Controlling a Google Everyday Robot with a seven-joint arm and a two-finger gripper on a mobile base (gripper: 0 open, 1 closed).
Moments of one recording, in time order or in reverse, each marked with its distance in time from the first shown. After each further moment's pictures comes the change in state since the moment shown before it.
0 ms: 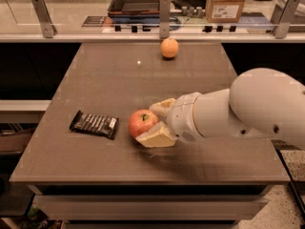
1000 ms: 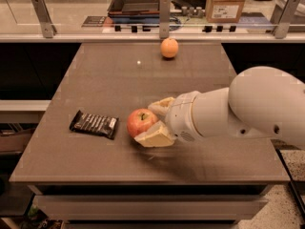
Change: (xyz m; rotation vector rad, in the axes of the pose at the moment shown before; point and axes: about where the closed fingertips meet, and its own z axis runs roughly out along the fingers) arm -0.006 0.003 -0.001 0.003 0.004 -0.018
